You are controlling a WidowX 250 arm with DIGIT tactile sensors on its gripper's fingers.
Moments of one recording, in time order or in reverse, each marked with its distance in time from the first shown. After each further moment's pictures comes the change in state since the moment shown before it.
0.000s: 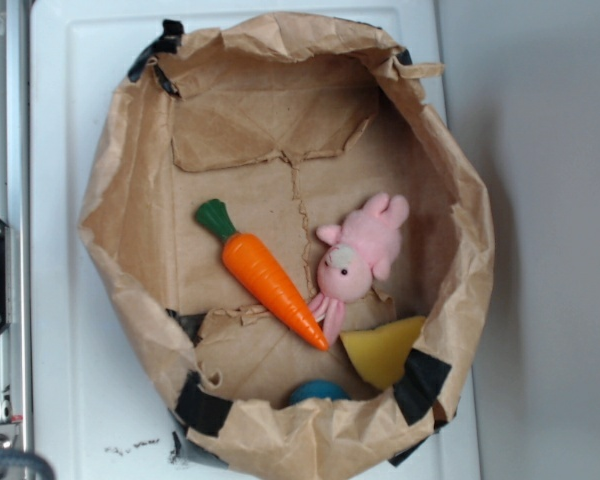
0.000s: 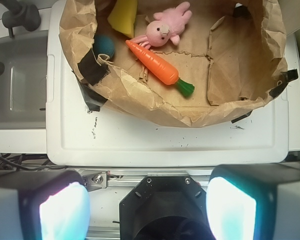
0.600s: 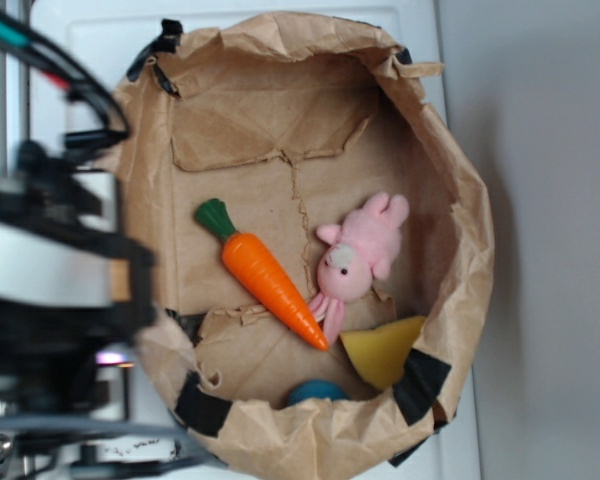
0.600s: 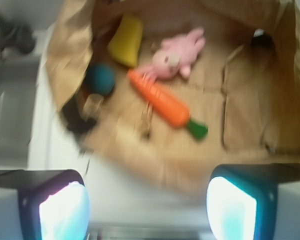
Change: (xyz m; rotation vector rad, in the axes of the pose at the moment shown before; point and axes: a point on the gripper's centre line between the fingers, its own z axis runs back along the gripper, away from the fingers) arm 0.058 0.000 -0.063 0.018 -0.122 -0.003
